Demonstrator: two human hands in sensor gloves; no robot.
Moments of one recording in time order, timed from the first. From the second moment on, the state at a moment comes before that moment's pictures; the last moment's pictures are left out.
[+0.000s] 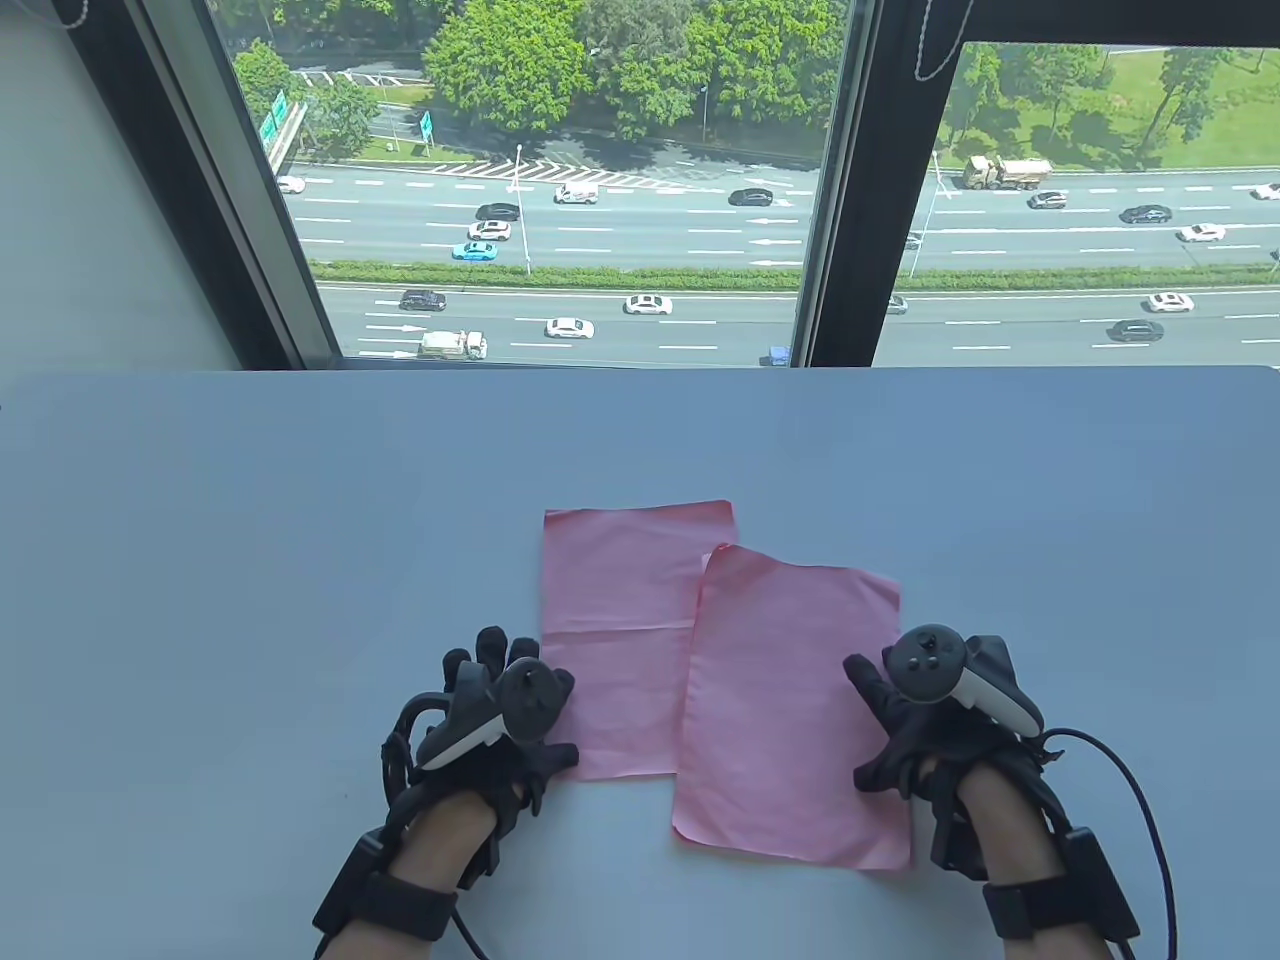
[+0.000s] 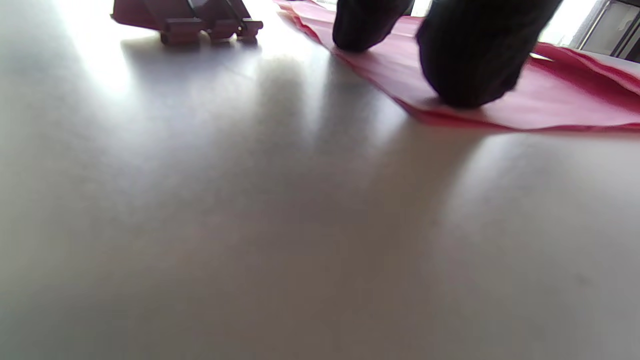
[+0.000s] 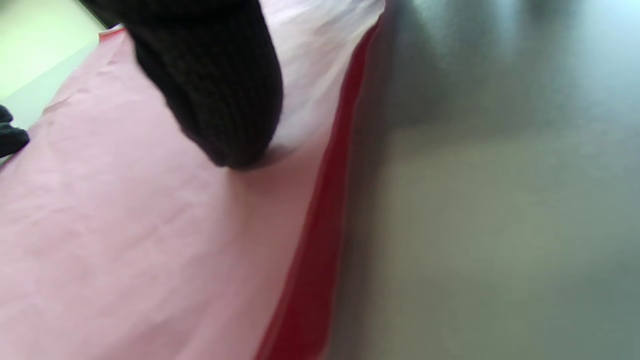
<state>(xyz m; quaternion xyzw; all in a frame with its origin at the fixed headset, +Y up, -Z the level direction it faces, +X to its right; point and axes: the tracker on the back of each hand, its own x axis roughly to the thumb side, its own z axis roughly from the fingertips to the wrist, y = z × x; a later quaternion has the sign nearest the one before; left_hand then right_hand) -0.169 -0.766 -0.320 -0.18 -0.11 0.05 0.98 0.235 -0.768 -0.332 0.04 0.30 0.94 0.19</state>
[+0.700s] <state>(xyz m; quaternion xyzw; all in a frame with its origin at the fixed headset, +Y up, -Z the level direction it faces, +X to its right) -0.157 -0.767 -0.316 -0.18 -0.16 0.05 0.97 0.221 -0.771 -0.333 0.07 0.28 0.94 0.21</state>
